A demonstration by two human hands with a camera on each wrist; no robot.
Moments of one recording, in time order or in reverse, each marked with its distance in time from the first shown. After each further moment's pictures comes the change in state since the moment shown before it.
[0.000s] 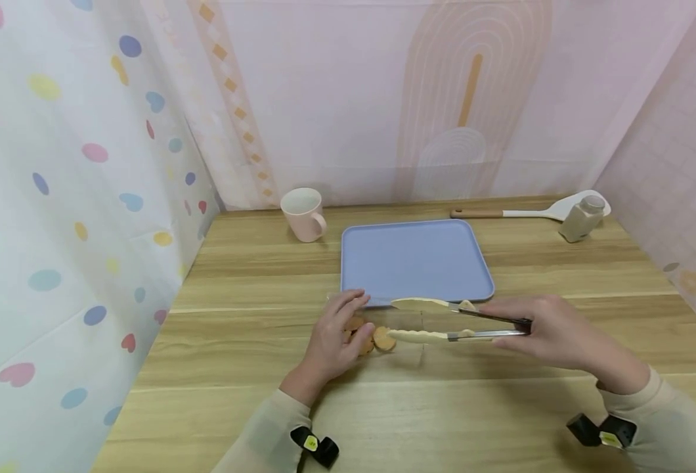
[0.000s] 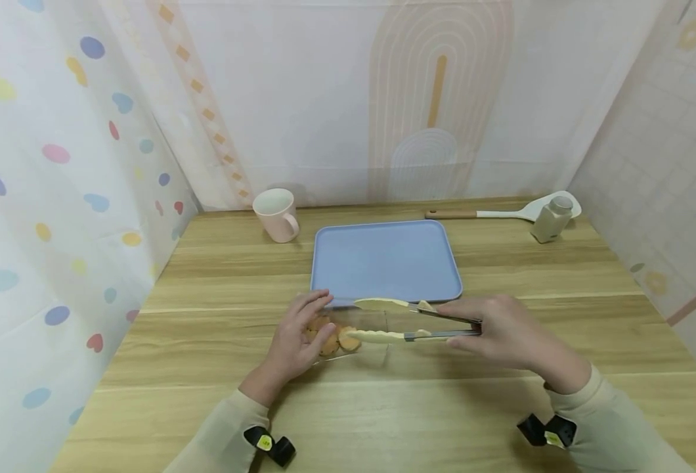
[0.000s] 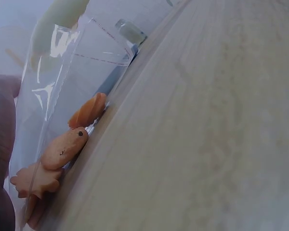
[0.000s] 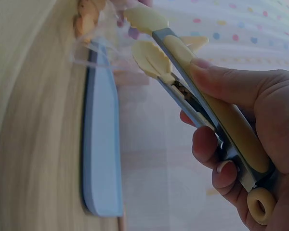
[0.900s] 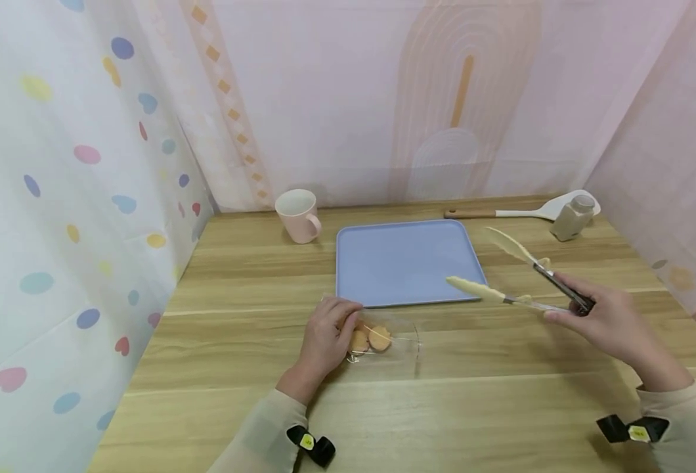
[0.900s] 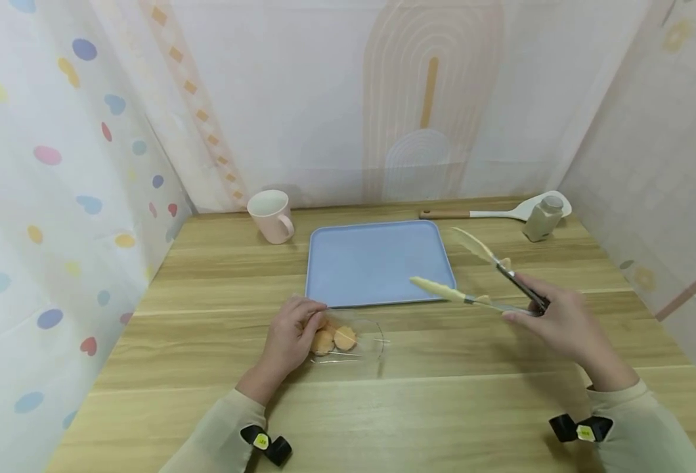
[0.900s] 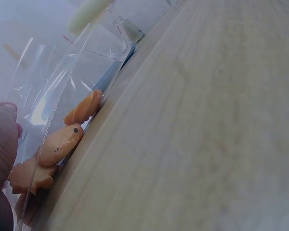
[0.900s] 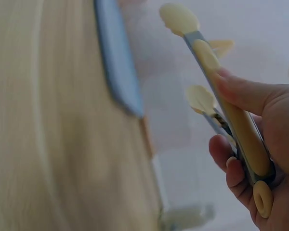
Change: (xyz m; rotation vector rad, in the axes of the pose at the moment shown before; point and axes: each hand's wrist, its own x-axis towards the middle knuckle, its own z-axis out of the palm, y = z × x) left_hand -0.001 -0.006 0.005 0.064 0.042 -0.130; right_hand -0.061 0.051 -0.026 -0.063 0.187 0.483
